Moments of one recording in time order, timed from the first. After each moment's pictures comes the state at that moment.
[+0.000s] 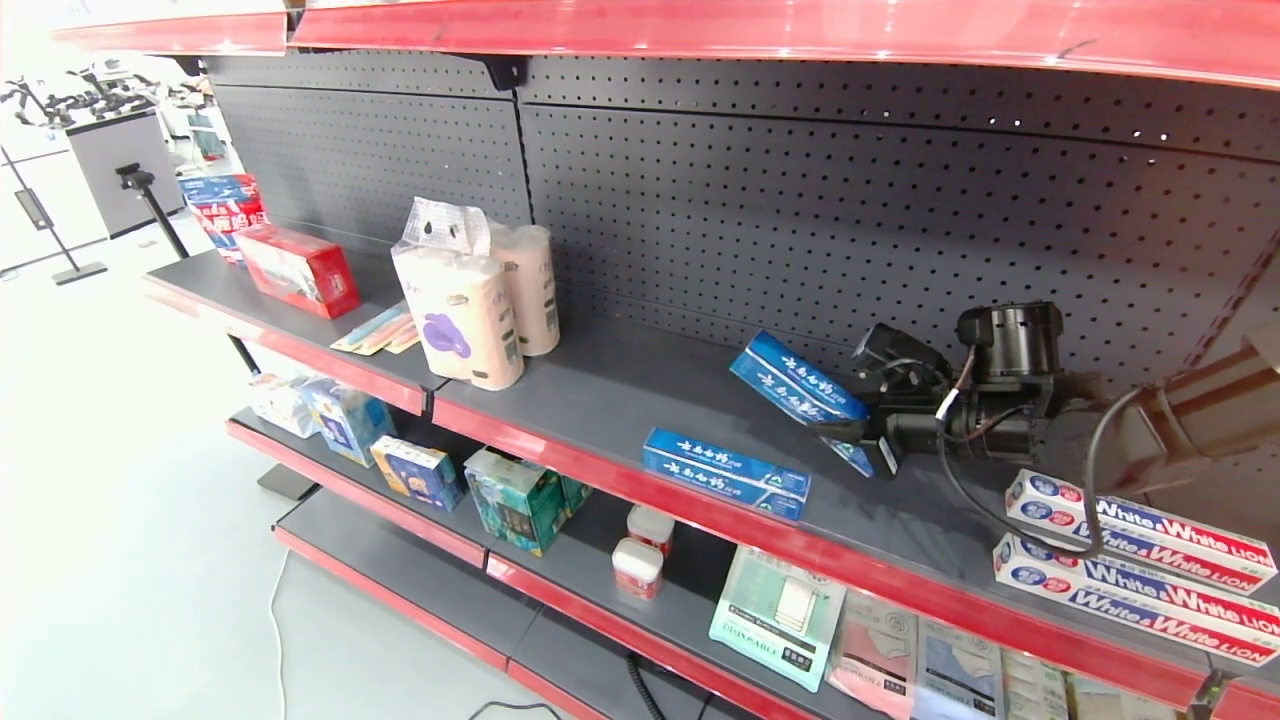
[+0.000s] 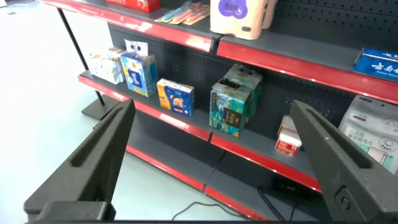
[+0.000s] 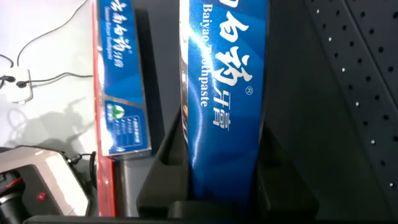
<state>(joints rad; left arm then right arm) 0.01 0.00 0.00 0.00 0.06 -0.02 0.16 2.01 -0.98 -0.49 0.51 -0.64</state>
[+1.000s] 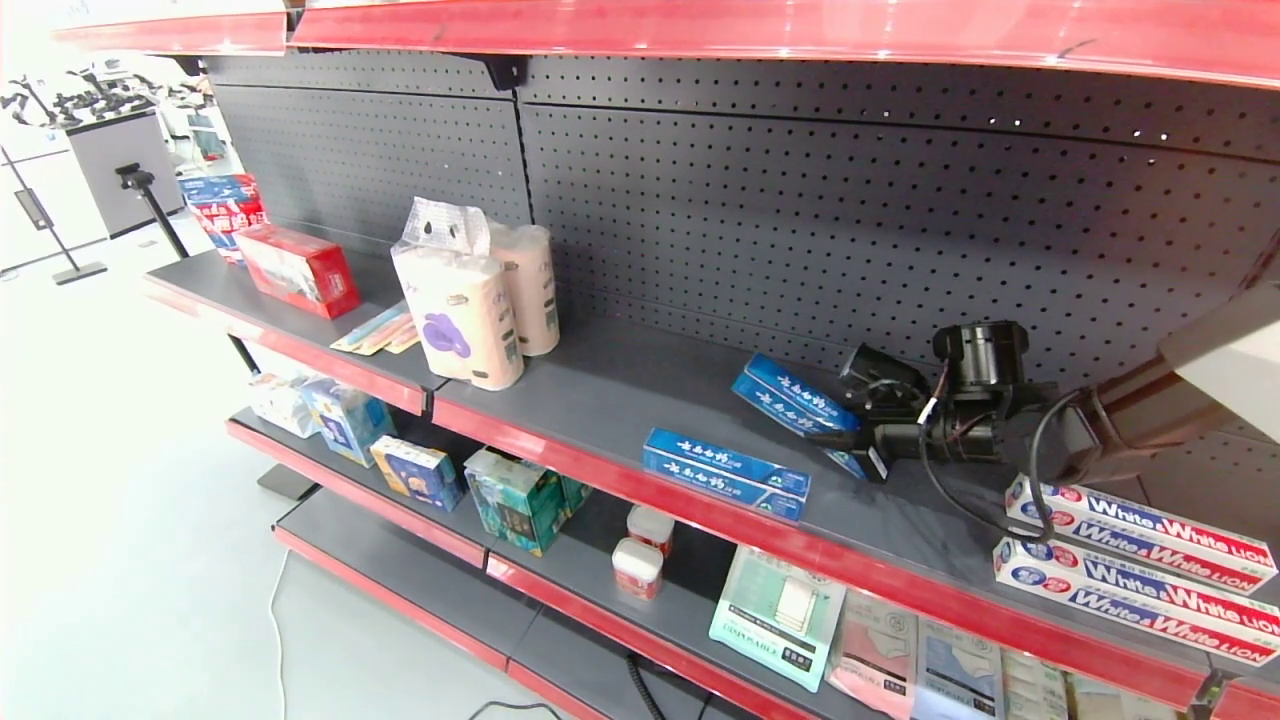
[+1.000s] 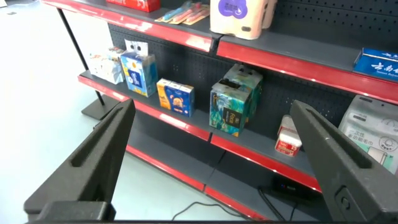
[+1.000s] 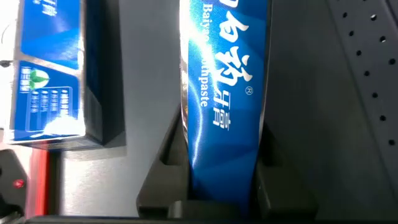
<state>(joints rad) 0.01 0.00 0.00 0.00 0.06 -0.02 0.12 2.17 -1.09 -0.47 0.54 -0.75</state>
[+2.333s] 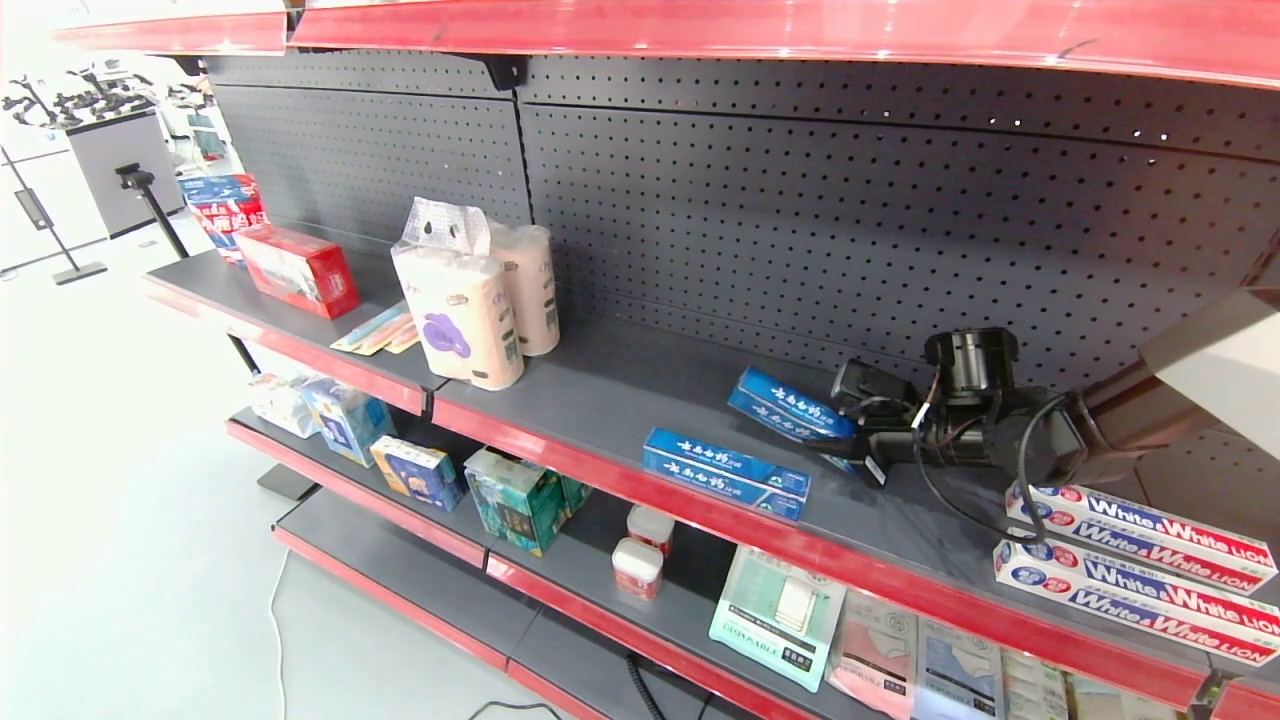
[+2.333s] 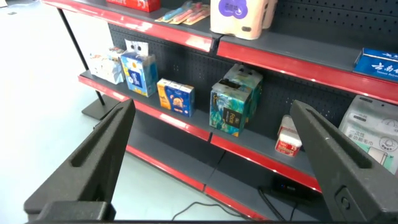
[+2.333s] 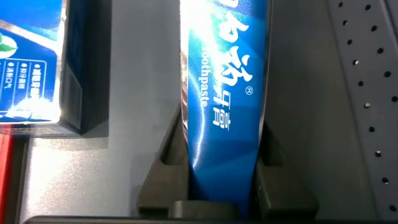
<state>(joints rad) 0.01 0.00 0.00 0.00 0.06 -0.02 0.12 2.20 -1.10 -0.47 0.53 -0.87</state>
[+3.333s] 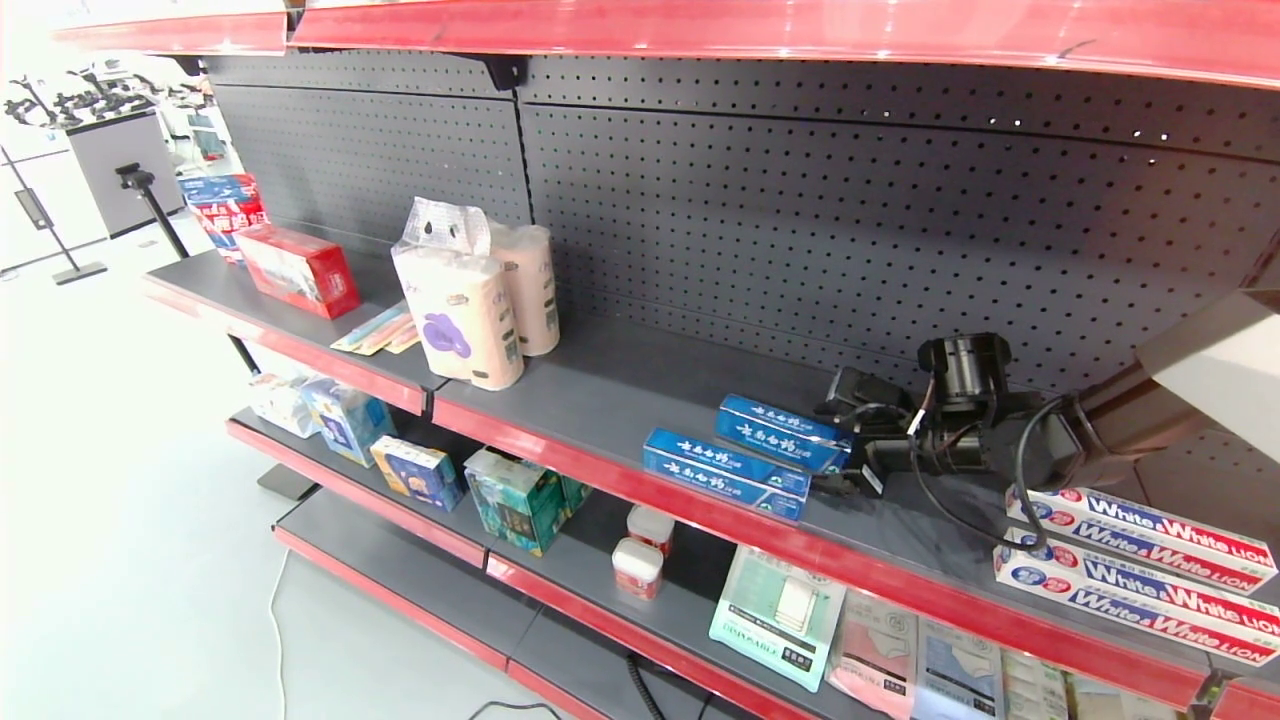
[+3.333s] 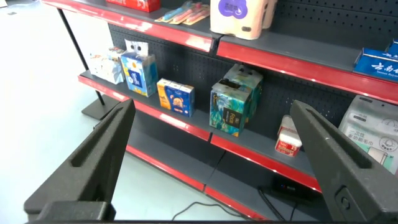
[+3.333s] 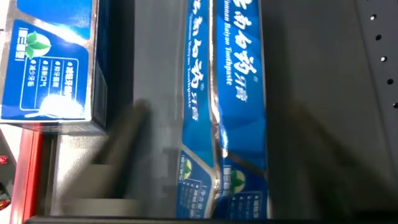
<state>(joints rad) 0.01 0.00 0.00 0.00 0.06 -0.02 0.13 2.19 -1.09 -0.44 0.53 -0.86</state>
